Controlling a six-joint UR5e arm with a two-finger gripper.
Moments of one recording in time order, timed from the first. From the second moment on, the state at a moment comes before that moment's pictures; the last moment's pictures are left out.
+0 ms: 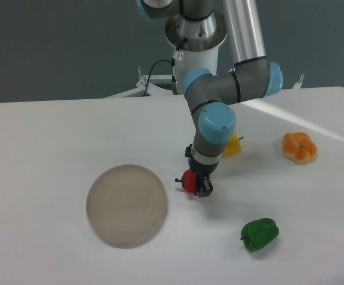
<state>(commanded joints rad) 2.39 -2.06 -1.67 -0.96 1.39 1.59</state>
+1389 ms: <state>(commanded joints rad) 2.48 -2.04 -1.58 -0.98 1.39 1.63</state>
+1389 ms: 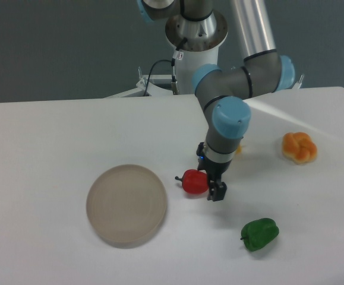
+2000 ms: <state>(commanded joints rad) 2.52 -2.17 -1.29 -1.05 1.50 1.69</state>
